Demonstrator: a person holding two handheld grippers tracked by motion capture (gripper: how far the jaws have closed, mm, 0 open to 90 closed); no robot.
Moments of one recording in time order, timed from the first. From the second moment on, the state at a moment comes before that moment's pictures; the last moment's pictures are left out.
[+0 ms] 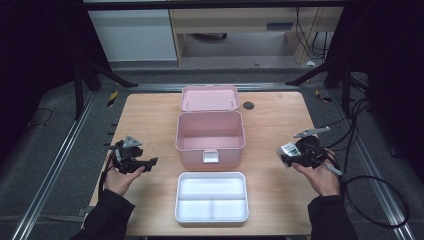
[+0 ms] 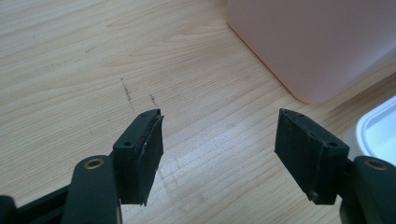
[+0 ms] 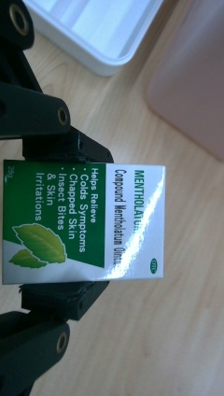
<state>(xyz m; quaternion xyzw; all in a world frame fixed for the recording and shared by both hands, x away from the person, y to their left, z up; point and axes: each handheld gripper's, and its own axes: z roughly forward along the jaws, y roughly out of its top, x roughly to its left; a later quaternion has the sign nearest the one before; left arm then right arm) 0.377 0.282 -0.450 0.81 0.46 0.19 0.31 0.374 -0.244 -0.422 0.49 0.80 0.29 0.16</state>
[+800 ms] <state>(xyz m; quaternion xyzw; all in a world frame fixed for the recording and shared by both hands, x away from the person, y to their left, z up) 0.378 0.284 -0.453 0.81 0.46 0.19 0.31 0.433 -0.168 -0.354 0.42 0.82 0.35 0.17</state>
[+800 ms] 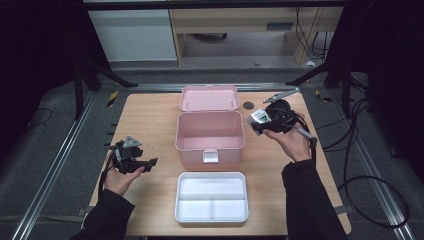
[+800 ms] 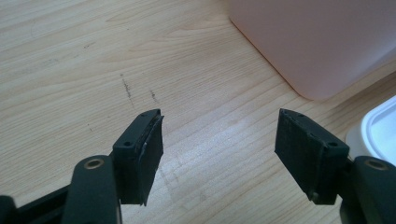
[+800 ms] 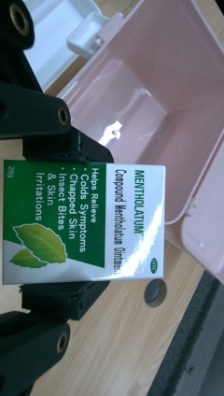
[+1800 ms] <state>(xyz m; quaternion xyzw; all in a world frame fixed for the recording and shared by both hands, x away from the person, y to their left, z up) 0.379 0.284 -0.455 0.81 0.46 0.18 0.31 0.484 -0.070 -0.369 0.34 0.85 0.36 0.14</state>
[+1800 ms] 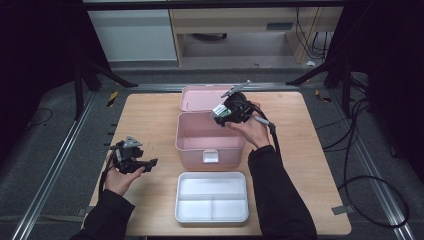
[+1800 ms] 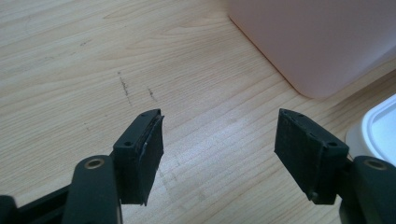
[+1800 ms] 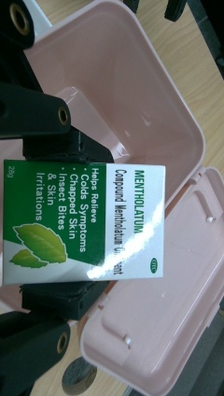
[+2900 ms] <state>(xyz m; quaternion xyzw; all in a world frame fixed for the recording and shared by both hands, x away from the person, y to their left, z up) 0.379 0.283 -0.455 0.82 0.45 0.18 0.30 0.487 -0.036 -0.424 0.30 0.90 0.30 0.09</state>
